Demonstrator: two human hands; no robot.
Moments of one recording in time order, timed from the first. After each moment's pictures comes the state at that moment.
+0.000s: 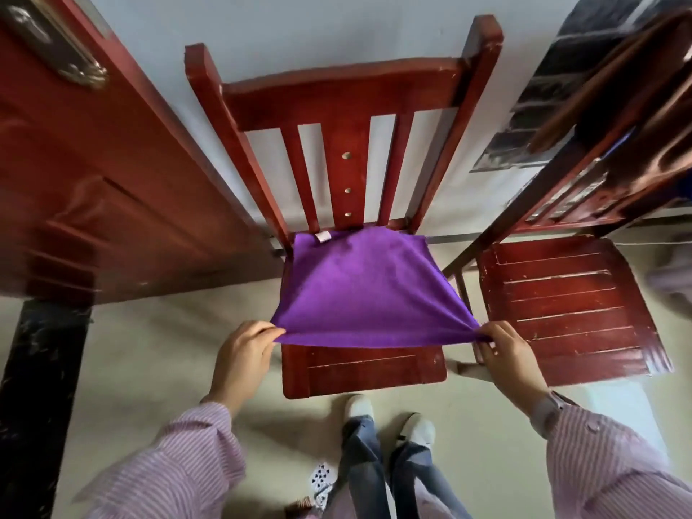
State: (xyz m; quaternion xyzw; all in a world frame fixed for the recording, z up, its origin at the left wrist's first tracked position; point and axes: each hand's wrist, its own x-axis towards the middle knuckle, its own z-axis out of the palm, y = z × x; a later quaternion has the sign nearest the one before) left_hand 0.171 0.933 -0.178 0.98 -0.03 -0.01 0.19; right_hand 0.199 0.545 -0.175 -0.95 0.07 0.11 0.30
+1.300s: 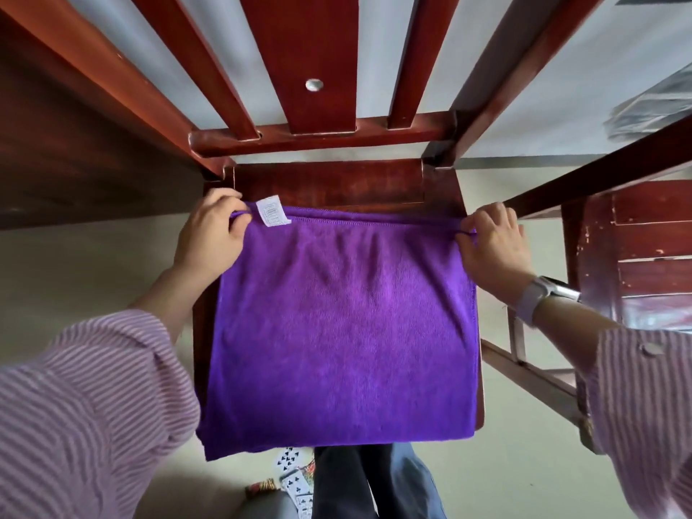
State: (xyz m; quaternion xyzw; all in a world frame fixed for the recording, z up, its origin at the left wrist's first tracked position) left_hand 0.349 0.926 -0.432 0.97 0.08 -0.07 0.20; right_hand 0.379 0.569 -0.424 -0.98 -0.03 0.15 0.14
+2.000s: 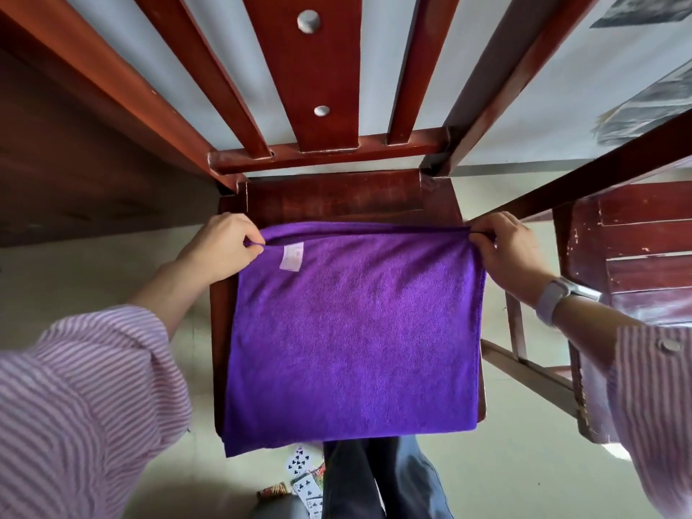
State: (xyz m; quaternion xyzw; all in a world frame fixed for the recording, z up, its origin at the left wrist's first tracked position) left_hand 0.358 0.925 -0.389 0.96 -0.01 -0.20 0.18; right_hand 0.381 0.553 -0.404 -0.96 -0.03 0.11 0.26
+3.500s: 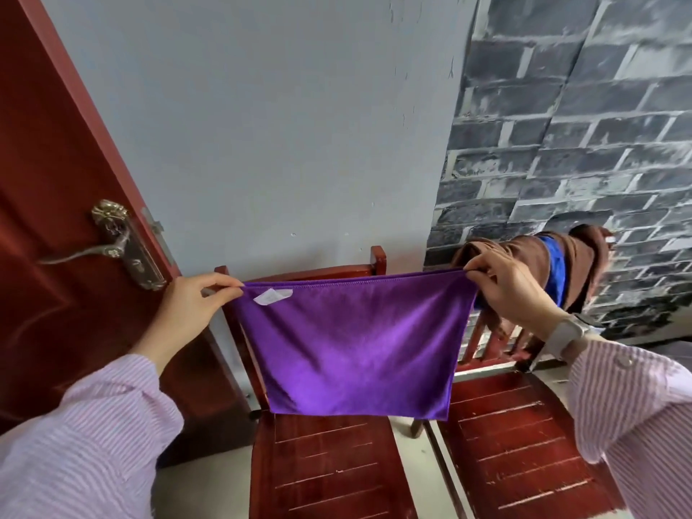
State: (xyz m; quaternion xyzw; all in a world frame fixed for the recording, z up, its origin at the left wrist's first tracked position) left_hand 0.305 0.922 0.112 0.90 -0.05 0.17 0.41; right_hand 0.321 0.496 0.129 -0.93 -0.14 -0.20 0.27
